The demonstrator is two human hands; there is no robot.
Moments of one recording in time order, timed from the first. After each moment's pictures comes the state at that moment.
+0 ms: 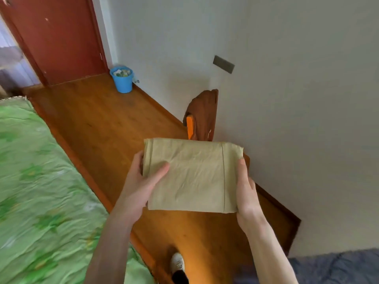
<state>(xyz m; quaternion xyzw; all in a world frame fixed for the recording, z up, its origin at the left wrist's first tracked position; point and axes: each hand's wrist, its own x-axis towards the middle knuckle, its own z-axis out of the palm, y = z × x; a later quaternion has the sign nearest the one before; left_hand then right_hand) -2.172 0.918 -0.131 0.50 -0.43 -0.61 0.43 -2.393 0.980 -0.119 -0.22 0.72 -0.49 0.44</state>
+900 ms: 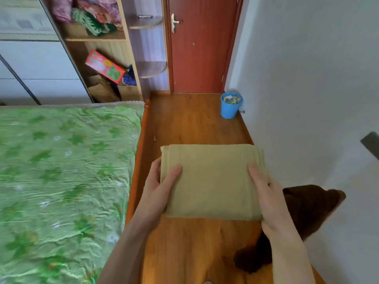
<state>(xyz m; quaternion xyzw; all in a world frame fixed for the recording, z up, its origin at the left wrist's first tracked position) -2.210 0.585 -0.122 0.62 -0.25 -0.42 0.61 -2.427 0.486 -0.107 -0.45 0.54 -0.37 0.61</state>
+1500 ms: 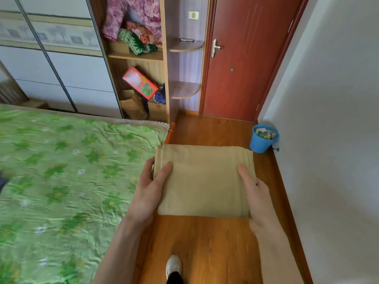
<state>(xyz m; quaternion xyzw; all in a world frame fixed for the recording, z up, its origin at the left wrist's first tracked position) -2.046 0.394 -0.107 0.63 -0.19 -0.32 0.68 -2.232 0.254 -0.101 -0.50 0.47 -0.30 0.66</state>
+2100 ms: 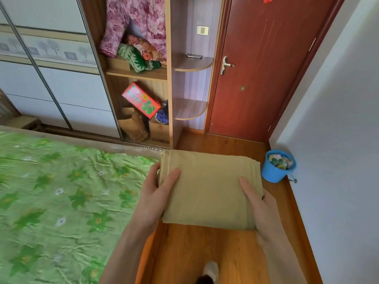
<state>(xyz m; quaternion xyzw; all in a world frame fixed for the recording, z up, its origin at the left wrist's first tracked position) -1.832 0.175 -0.092 0.65 -0.19 -0.31 0.67 -2.018 0.034 -0.094 -0.53 0.45 -0.32 0.64</state>
